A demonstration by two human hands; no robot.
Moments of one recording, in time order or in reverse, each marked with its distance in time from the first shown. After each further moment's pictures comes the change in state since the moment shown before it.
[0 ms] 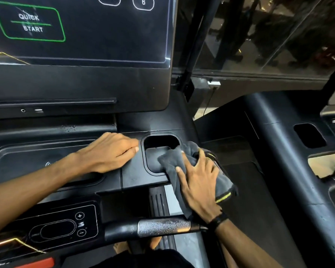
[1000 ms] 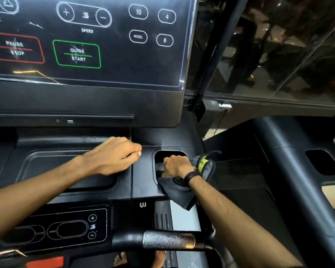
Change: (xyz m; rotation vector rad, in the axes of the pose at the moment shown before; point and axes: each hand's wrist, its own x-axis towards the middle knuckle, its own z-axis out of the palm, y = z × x) left_hand -0.011 0.001 -0.032 0.016 0.028 -0.105; right_hand 0.118 -0.075 -0.022 -0.088 -0.683 -0.309
